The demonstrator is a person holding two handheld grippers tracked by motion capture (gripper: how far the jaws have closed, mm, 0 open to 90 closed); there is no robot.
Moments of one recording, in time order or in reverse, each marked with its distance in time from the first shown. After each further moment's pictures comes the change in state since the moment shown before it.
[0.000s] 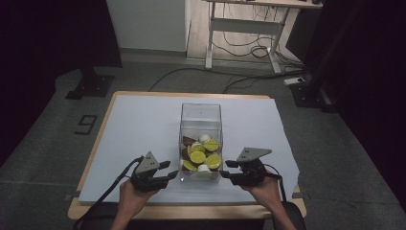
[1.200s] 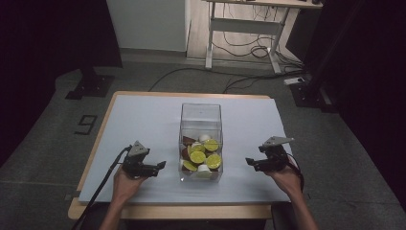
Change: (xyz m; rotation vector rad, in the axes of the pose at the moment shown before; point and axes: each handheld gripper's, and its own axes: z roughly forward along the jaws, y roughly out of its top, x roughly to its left) left arm 0.074 -0.034 0.028 0.057 0.121 -0.132; right arm -0.095 -0.046 -0.012 0.062 -0.223 0.144
